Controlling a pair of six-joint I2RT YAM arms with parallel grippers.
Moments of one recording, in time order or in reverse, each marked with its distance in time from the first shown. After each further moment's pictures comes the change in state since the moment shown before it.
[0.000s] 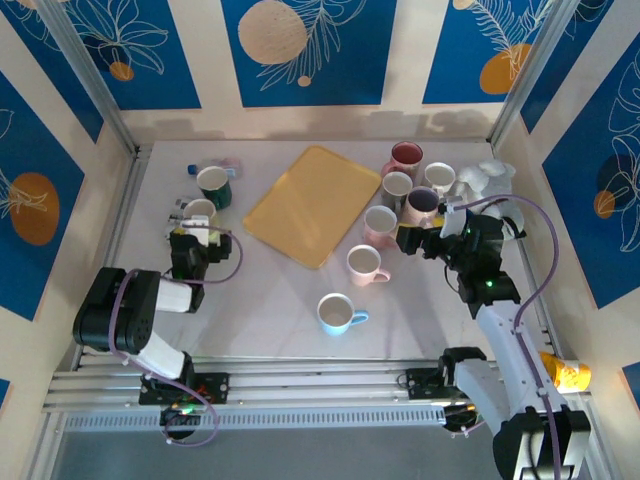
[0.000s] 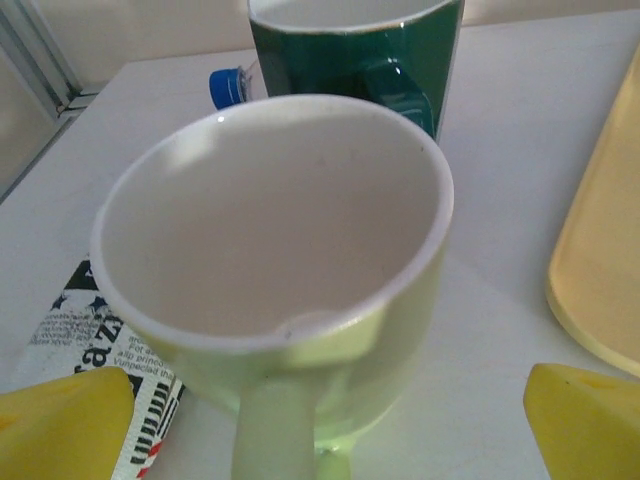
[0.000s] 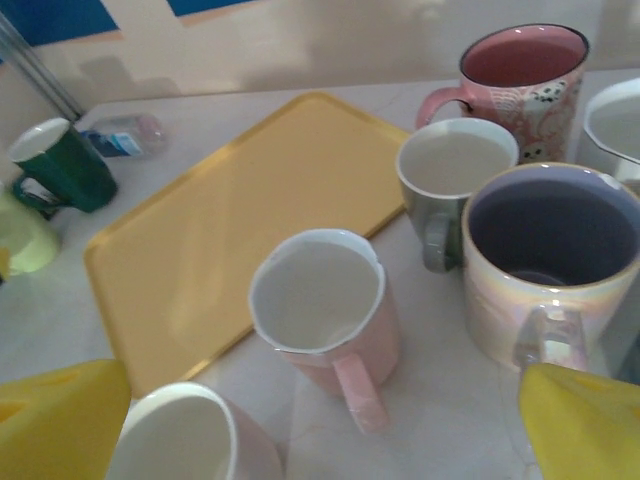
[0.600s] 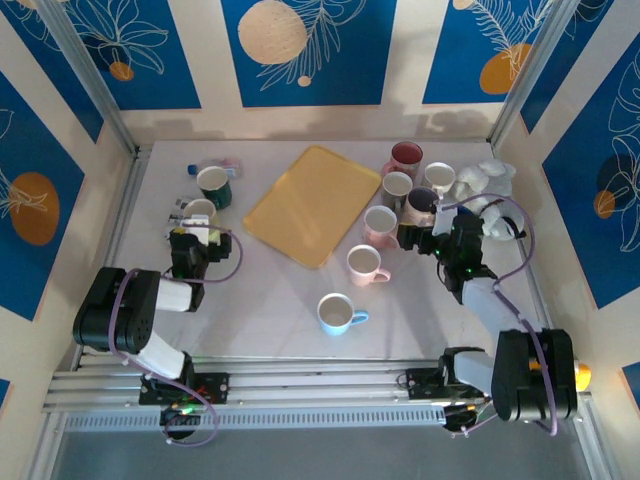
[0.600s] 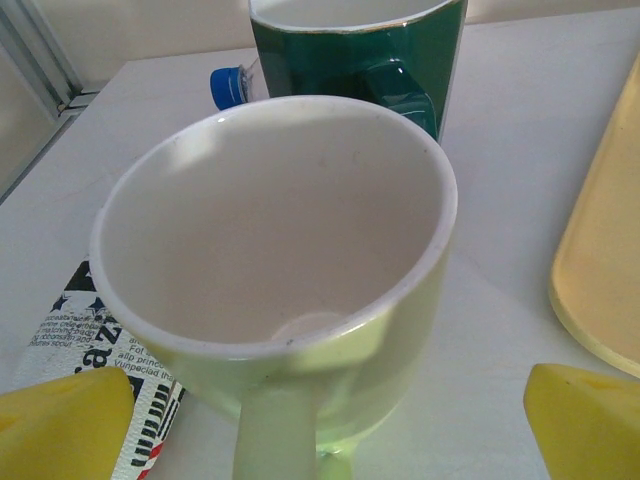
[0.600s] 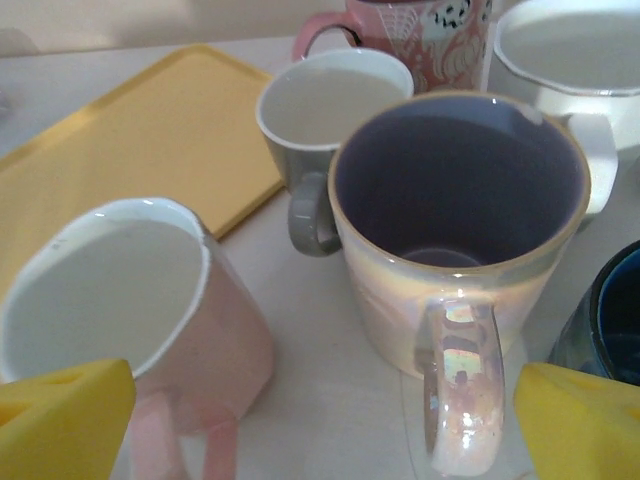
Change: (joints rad) left arm 0.000 0.000 0.005 -0.011 -0.002 0.000; right arm -0.014 0.347 -0.132 0.431 0.143 -0.053
